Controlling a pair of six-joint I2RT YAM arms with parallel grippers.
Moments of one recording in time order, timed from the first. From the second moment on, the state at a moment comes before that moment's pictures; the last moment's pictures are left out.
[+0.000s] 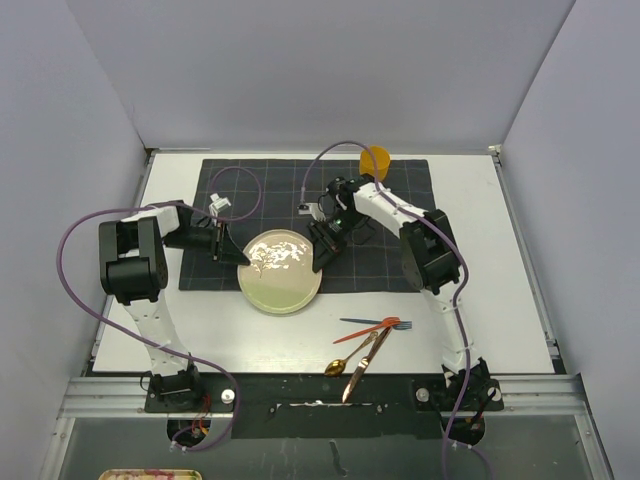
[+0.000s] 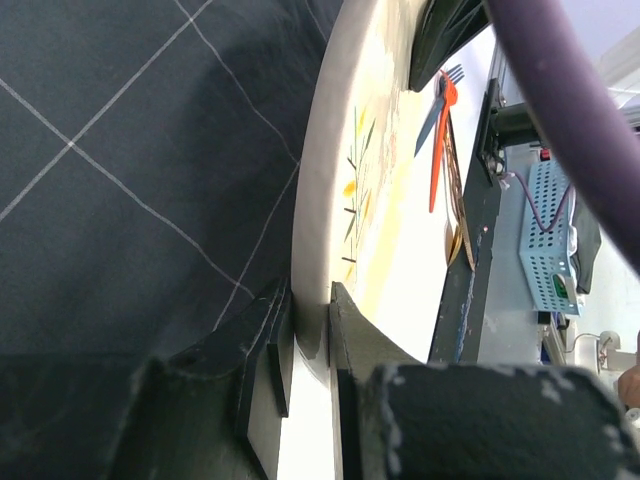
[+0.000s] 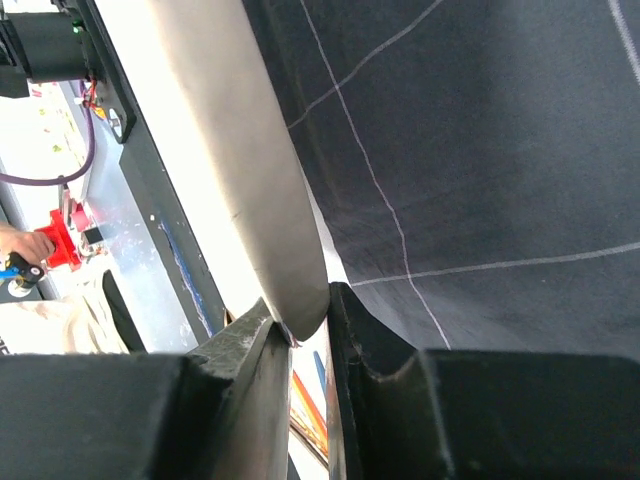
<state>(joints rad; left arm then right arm) 0.11 2.03 1.27 -0.99 1.20 0.72 0.53 2.35 1.95 -1.14 -0.87 -0.26</state>
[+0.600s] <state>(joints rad) 0.10 2.03 1.45 -1.15 1.21 0.75 0.49 2.35 2.02 -1.15 -0.92 -0.27</state>
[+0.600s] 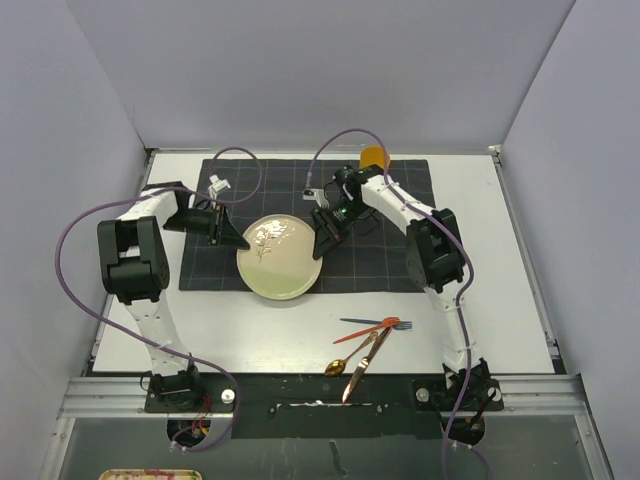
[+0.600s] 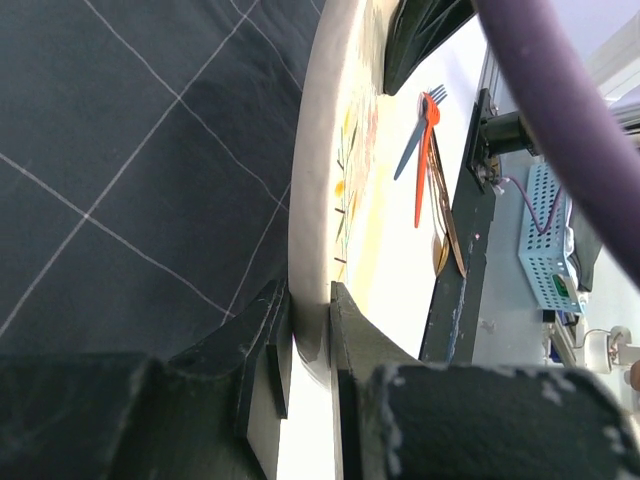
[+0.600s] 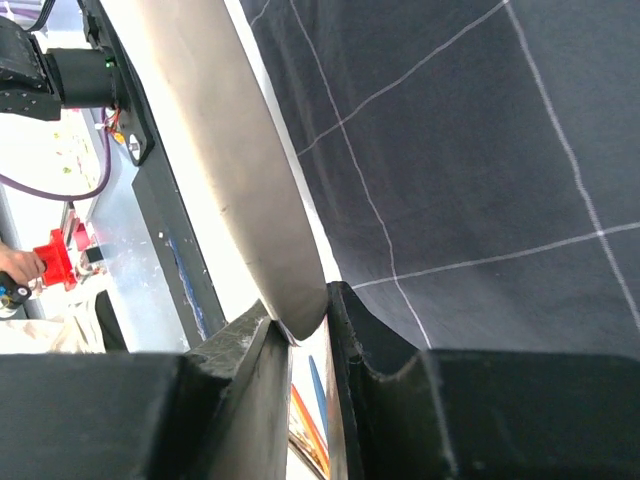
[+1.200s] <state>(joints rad) 0.00 2.07 1.58 -0.98 1.18 0.58 0.42 2.29 2.03 -1.11 -0.80 -0.26</state>
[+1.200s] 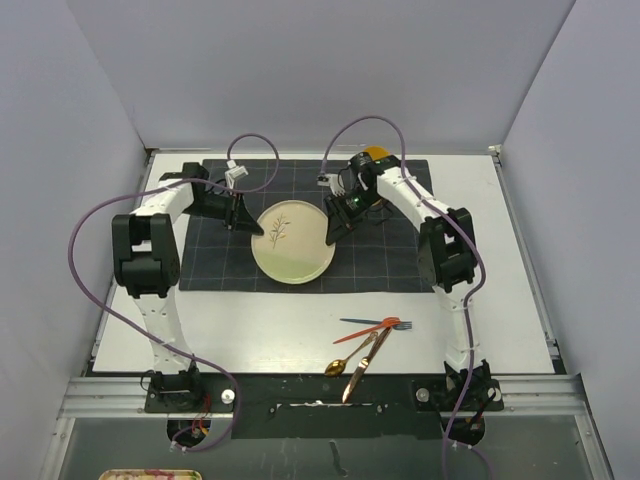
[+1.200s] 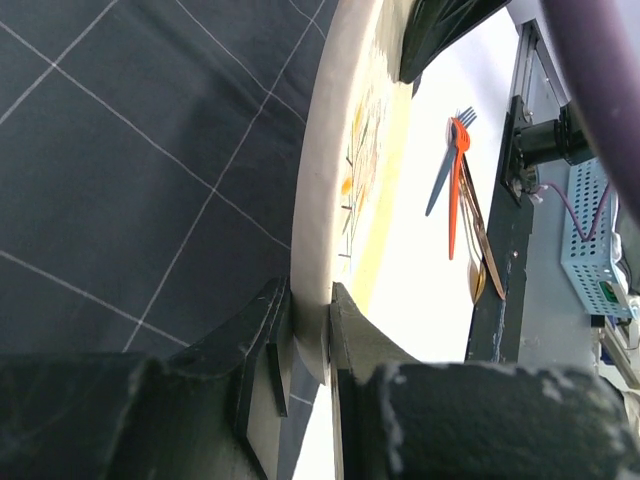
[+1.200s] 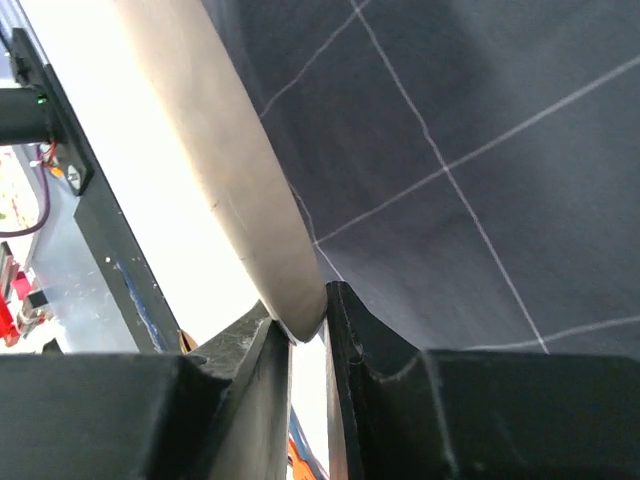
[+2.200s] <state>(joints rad) -0.03 2.19 1.78 -0.85 1.12 0.44 0.40 2.26 2.10 -1.03 -0.58 -0.22</state>
